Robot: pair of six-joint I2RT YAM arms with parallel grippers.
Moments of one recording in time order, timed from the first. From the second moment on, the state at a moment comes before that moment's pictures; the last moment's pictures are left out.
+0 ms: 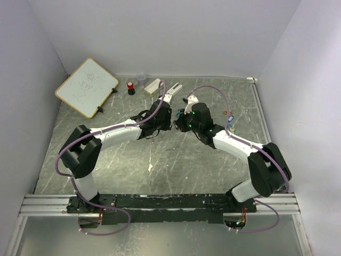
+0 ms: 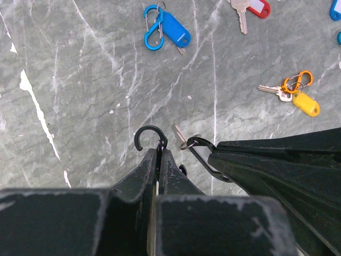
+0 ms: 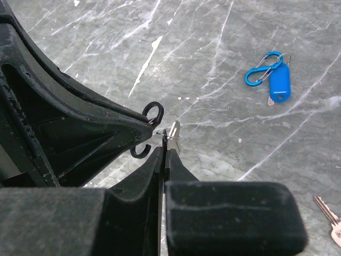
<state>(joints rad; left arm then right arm) -0.80 1.78 1.20 -0.06 -0.20 -0.43 0.55 1.47 0.83 0.17 -0.10 0.23</state>
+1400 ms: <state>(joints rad) -0.80 1.78 1.22 -0.06 -0.21 -0.43 0.56 1.45 0.80 0.17 -0.12 0.23</state>
